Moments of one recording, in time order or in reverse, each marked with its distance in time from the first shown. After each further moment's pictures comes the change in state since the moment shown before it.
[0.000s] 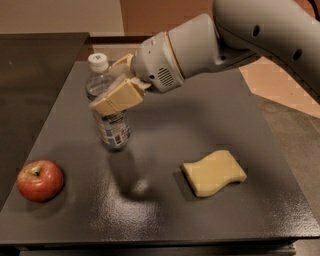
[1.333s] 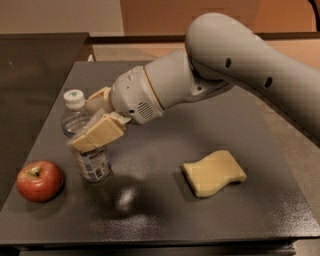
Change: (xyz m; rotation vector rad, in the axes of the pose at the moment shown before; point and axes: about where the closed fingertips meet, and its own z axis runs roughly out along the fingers) arm 0.010 0.056 0.050 -0.155 -0.040 -0.003
